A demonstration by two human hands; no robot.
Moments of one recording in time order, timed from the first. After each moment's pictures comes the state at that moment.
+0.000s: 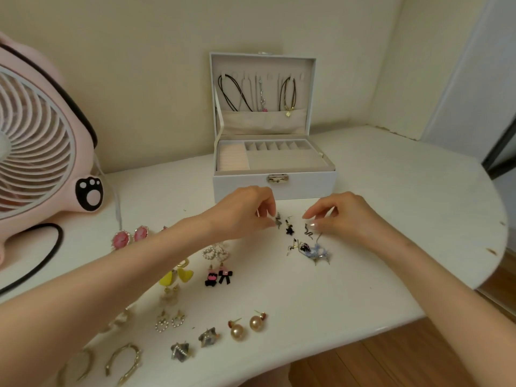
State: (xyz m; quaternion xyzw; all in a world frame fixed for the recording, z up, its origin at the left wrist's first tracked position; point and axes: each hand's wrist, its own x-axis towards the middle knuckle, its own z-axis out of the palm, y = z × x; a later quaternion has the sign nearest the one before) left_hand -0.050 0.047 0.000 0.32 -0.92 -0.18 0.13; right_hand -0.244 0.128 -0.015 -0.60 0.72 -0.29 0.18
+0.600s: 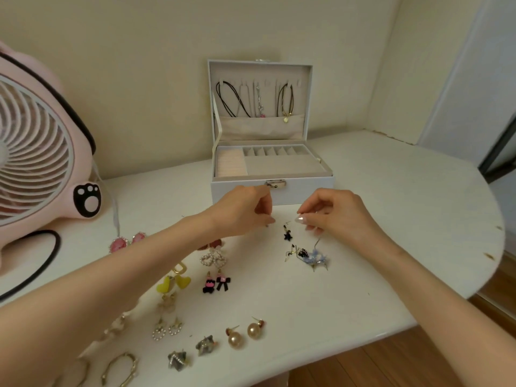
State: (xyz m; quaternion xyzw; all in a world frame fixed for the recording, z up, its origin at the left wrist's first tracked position) left_hand -0.057 0.039 0.005 0.33 -0.91 -0.19 0.14; right_hand -0.226 0.128 -0.007 -0.55 0.67 -0.44 0.22
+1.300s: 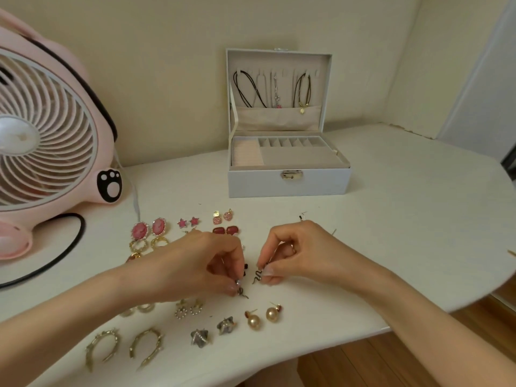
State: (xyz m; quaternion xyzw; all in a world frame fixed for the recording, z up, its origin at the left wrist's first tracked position) left_hand 0.045 0.109 0.006 0.34 -0.88 -0.34 0.05; right_hand -0.154 0.160 -0.010 -0.64 0.54 -0.32 0.44
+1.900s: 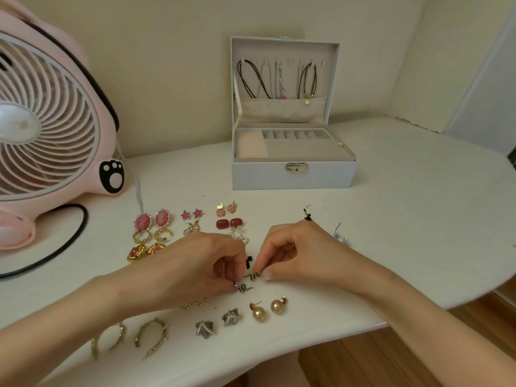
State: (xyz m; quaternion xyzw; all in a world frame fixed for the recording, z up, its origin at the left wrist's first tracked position) left_hand 0.050 0.117 0.000 0.30 -0.93 -0.20 0.06; right_hand -0.145 0.160 -0.015 -0.70 0.55 -0.27 0.36
